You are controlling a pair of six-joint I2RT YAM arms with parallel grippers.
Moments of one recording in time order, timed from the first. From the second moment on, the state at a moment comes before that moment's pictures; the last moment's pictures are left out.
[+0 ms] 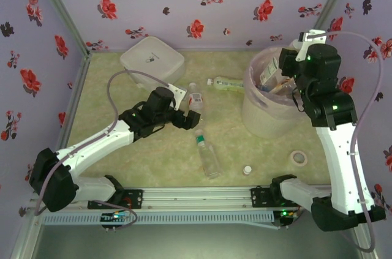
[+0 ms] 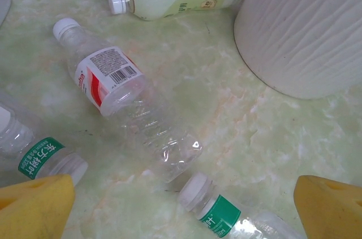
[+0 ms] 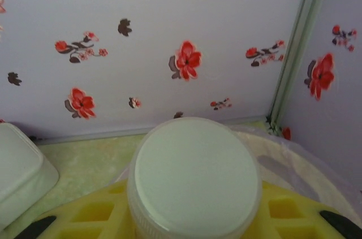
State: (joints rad) left arm -0.80 1.28 0.96 -0.34 0.03 -0.27; right arm 0.22 1.09 1.58 -0.78 0.24 0.14
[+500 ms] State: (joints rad) left arm -0.79 1.28 0.95 -0.35 0.03 -0.28; right arm -0.13 1.22 1.43 -0.63 -0.11 0.37
